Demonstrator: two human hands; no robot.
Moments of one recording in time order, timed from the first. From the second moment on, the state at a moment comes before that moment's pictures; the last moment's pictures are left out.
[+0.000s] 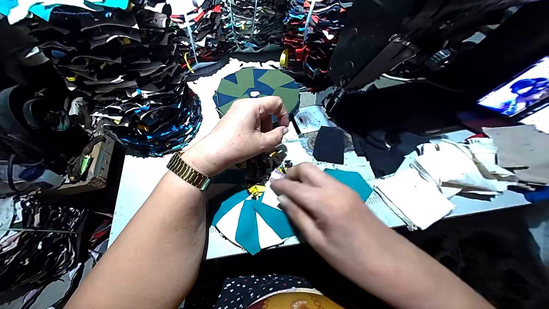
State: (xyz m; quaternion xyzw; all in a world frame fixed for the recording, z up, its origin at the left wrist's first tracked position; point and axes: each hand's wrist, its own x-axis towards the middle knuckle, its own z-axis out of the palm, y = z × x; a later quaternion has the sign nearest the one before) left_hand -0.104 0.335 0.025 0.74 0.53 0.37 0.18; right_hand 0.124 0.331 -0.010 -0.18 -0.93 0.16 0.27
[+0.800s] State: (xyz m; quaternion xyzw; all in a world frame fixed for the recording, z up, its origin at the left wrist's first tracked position) left_hand -0.082 0.328 0.037 0.72 0.31 0.40 0.48; right_hand 0.162 0.375 0.021 -0.16 -0.85 0.34 0.37
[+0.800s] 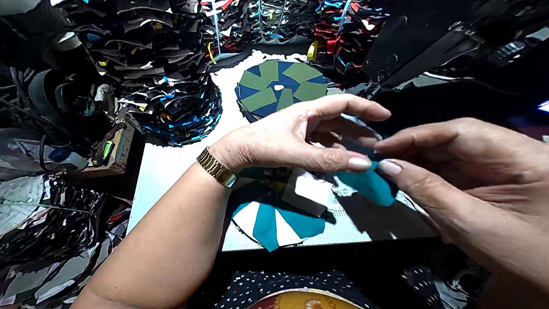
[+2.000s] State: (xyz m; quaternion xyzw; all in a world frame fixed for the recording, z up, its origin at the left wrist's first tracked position) left_hand -0.106 0.324 0.045 0.69 0.56 0.17 0.43; right_hand 0.120 0.365 -0.019 -0.17 -0.90 0.16 0.37
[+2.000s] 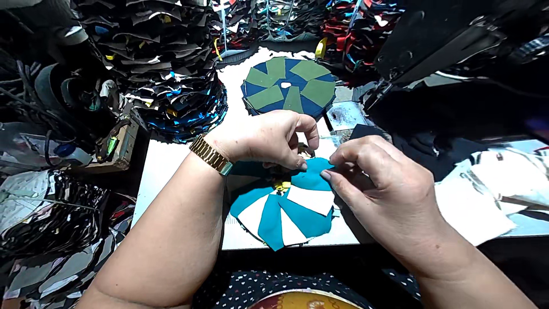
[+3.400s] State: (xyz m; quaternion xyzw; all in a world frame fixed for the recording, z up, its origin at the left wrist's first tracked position) left_hand -0.111 0.339 0.021 0.69 0.54 0.46 0.13; right_hand 0.121 0.331 -0.021 -0.21 -0.93 0.16 0.25
